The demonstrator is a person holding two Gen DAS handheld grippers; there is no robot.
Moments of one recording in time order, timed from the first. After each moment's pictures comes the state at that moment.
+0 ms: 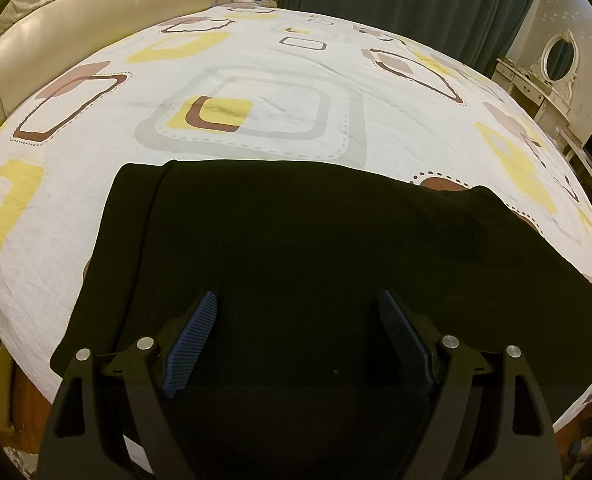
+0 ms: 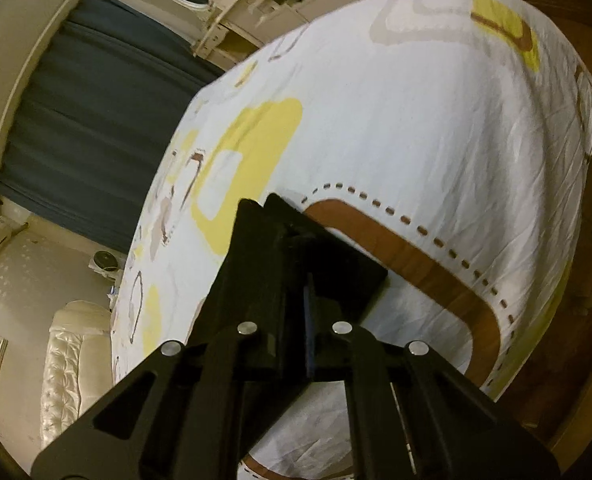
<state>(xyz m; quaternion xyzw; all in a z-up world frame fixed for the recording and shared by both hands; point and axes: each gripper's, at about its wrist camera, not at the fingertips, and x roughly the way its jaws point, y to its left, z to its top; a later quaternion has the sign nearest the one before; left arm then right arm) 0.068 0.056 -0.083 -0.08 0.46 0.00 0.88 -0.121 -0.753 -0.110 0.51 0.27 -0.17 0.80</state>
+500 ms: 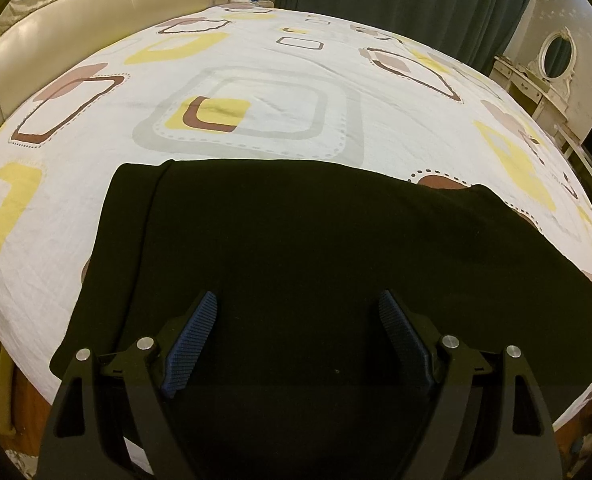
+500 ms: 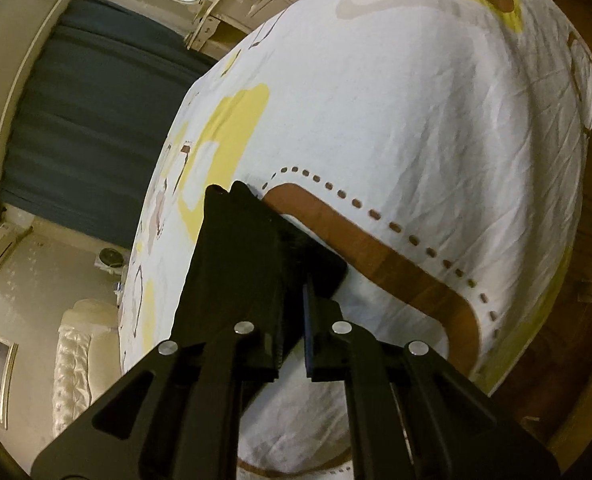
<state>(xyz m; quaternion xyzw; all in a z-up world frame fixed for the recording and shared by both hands) 0.069 0.055 -0.083 -0.07 0.46 0.00 0.88 -0.133 -0.765 -0.137 0.54 0.29 -0.16 0.78</state>
